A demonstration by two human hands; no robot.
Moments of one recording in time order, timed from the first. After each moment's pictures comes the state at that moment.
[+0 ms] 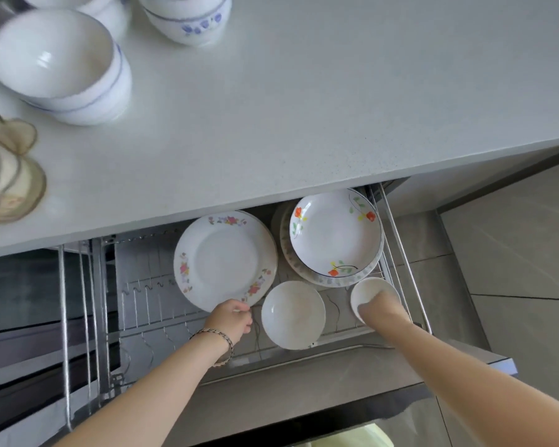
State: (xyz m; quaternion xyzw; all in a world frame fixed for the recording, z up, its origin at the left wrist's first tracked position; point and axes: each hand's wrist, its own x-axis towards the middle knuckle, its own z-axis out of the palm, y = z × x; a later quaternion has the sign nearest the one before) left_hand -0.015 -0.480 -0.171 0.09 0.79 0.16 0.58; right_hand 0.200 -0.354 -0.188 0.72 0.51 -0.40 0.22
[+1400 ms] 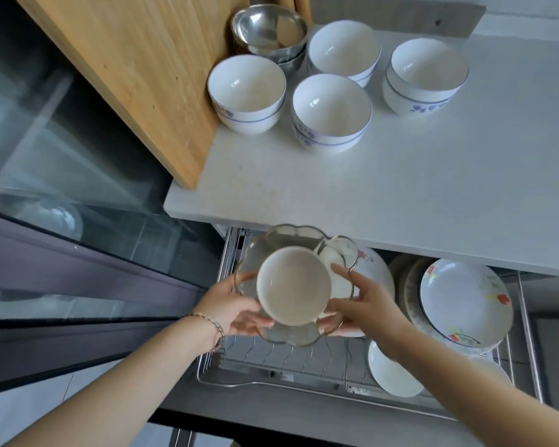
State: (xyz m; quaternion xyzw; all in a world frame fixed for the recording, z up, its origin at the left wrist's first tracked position) left_hand -0.208 -0.616 -0.051 -0.08 0.70 0.42 0.57; right_hand -0.056 -0.466 -0.044 0.46 0.53 -0.71 0.09
